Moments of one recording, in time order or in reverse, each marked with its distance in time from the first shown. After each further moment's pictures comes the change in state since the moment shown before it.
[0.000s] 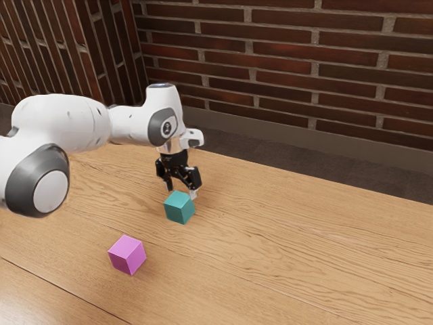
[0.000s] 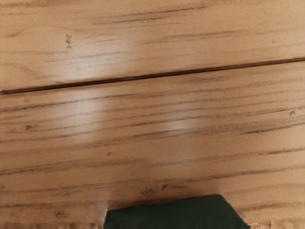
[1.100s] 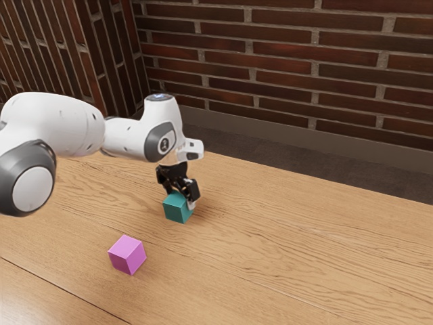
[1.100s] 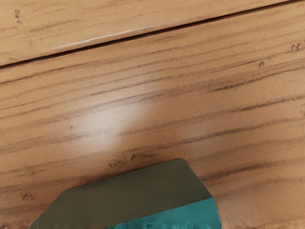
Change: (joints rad) arm -0.043 -0.130 -0.005 -0.253 0.053 0.197 0.067
